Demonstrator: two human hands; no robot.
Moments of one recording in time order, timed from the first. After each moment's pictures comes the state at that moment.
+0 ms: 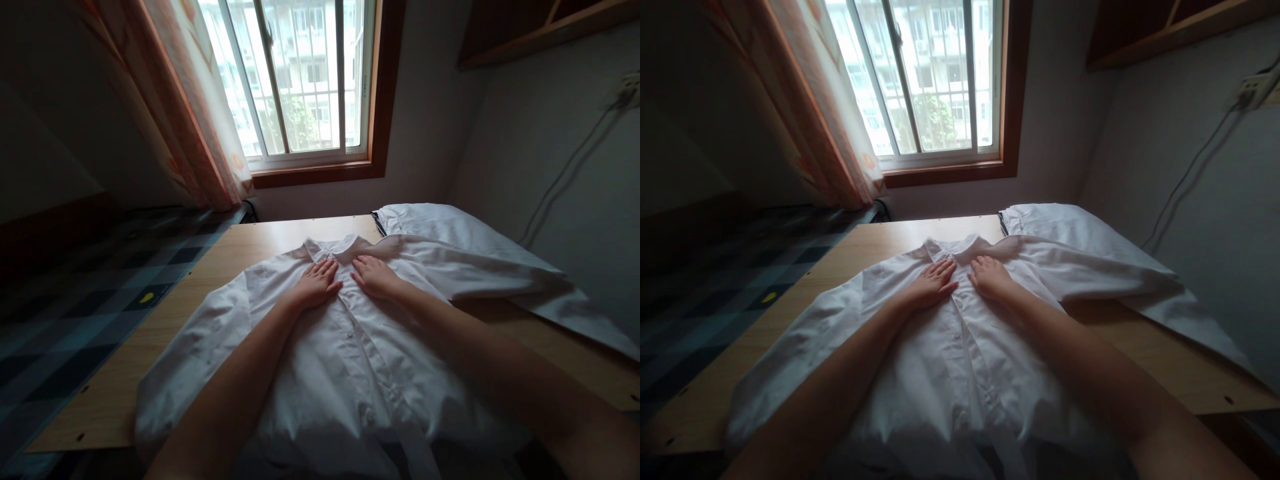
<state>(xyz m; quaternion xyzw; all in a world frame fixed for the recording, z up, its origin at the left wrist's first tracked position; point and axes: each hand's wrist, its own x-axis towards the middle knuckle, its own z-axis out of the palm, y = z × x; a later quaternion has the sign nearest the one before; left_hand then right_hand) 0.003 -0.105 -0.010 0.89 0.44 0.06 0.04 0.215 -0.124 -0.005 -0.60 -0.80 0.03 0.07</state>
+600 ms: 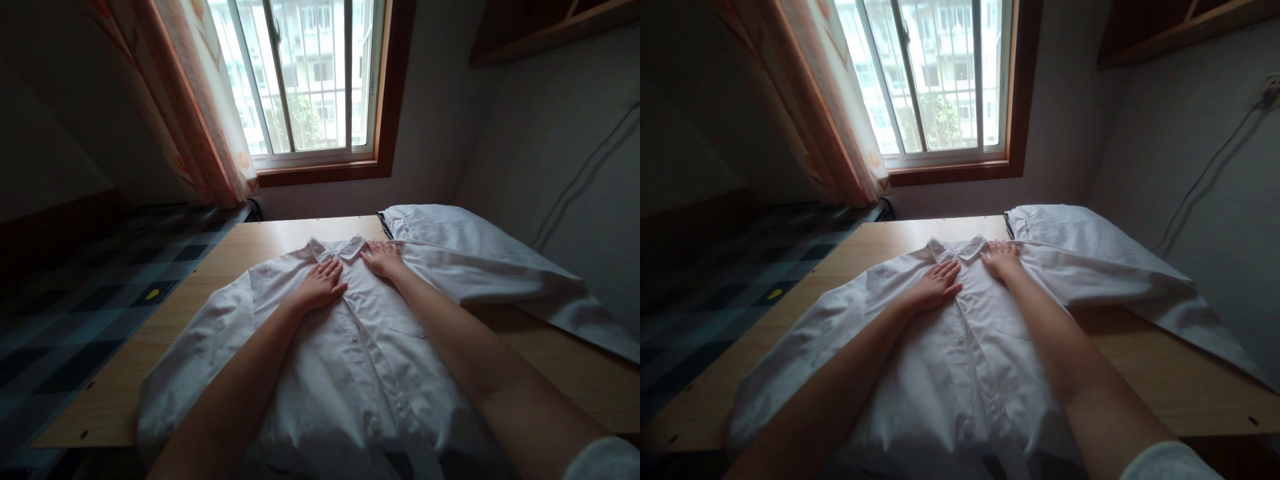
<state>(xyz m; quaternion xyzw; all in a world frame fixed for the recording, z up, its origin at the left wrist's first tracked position) 0.002 -0.105 -0.012 0.89 0.44 0.06 0.05 0.232 -0.054 -0.022 -0.71 -0.70 0.05 0.07</state>
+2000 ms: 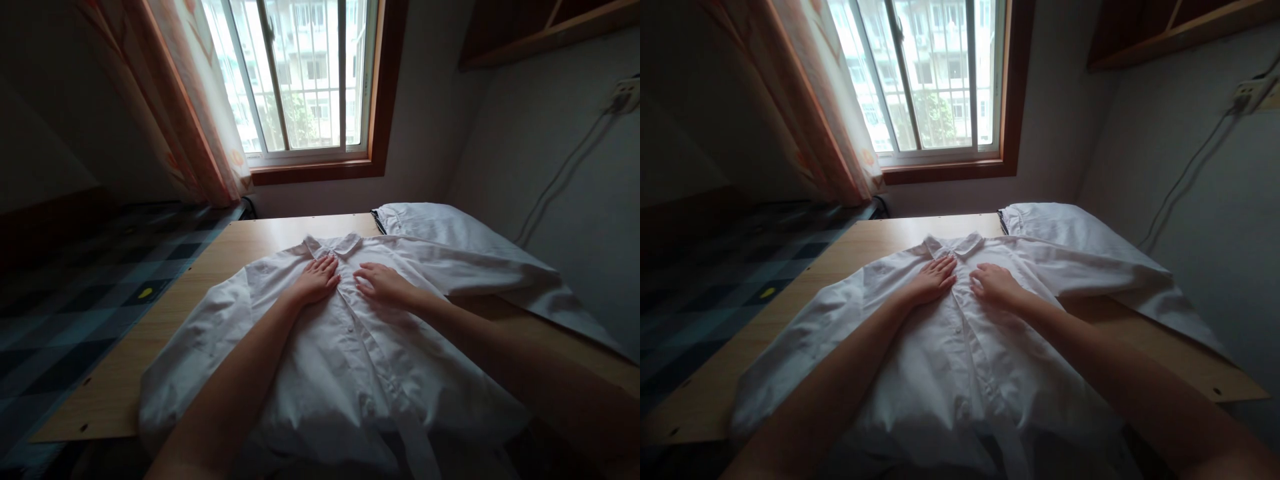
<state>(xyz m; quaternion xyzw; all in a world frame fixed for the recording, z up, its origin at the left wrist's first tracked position) 0.008 -0.110 -0.005 0.88 0.47 0.03 0.03 0.222 -0.171 0.015 -0.55 -0.83 0.05 0.09</state>
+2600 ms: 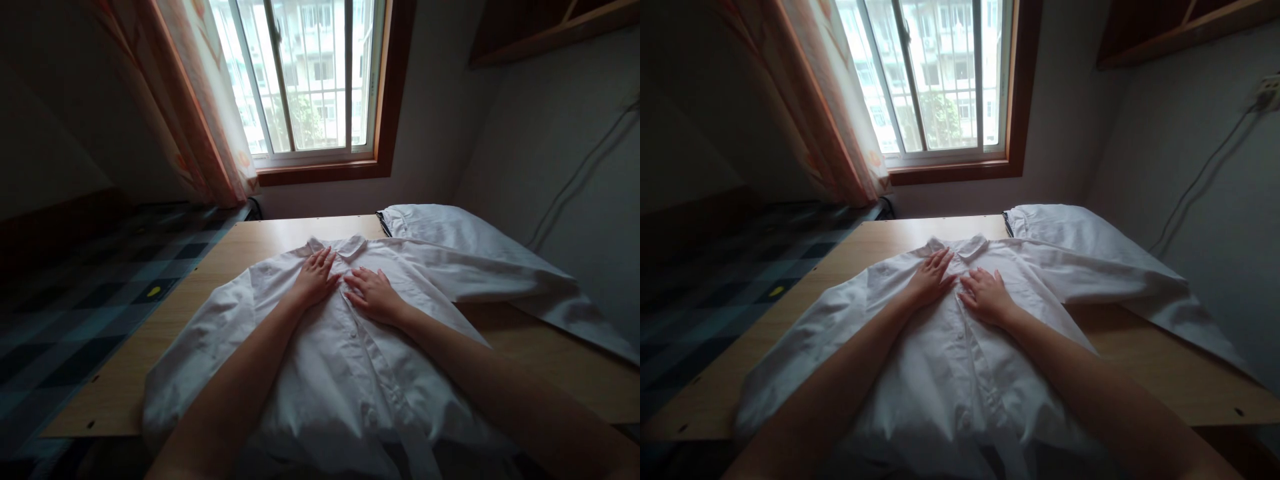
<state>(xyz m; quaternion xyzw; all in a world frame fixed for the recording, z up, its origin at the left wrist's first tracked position) 0.000 -0.108 -0.013 0.86 0.48 0.14 -0.07 0.199 -0.171 -0.018 -0.54 -0.82 0.08 0.17</state>
